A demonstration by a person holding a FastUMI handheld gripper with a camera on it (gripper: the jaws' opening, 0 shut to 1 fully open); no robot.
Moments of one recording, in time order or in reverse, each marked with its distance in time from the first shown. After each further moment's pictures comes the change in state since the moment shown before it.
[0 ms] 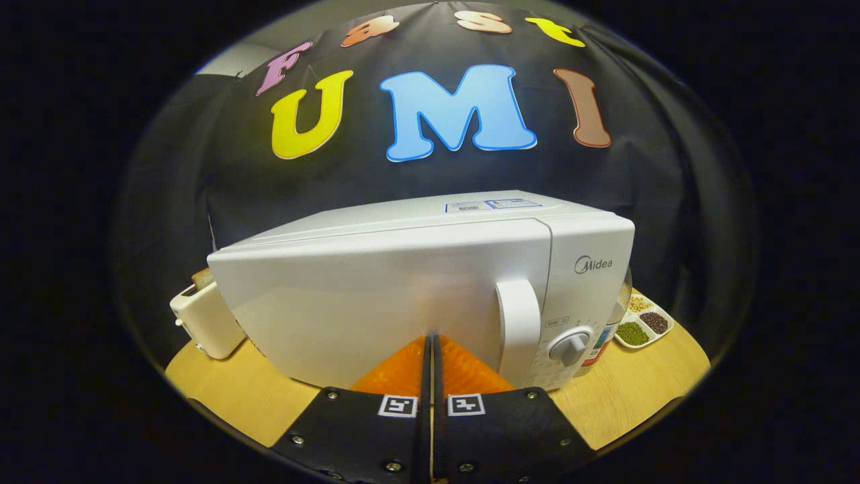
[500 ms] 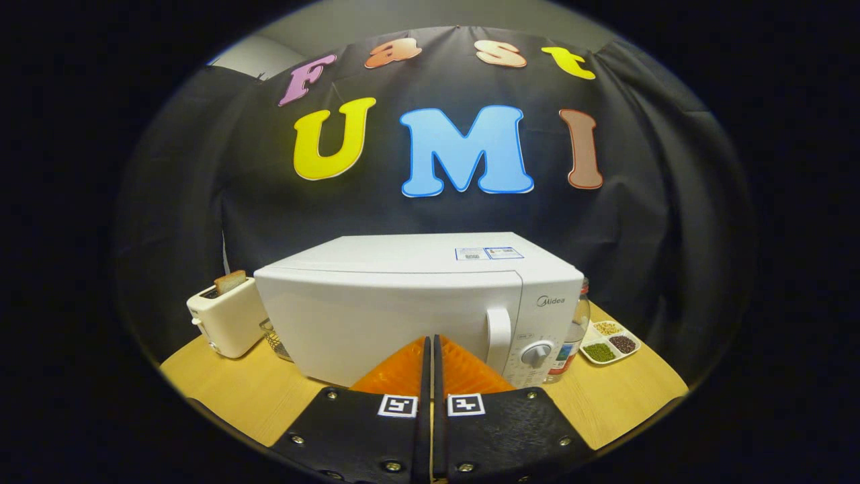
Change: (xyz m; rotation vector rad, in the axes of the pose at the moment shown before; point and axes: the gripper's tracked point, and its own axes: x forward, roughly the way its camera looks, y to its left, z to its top) arm -0.092 0.019 0.038 -0.063 -0.134 -0.023
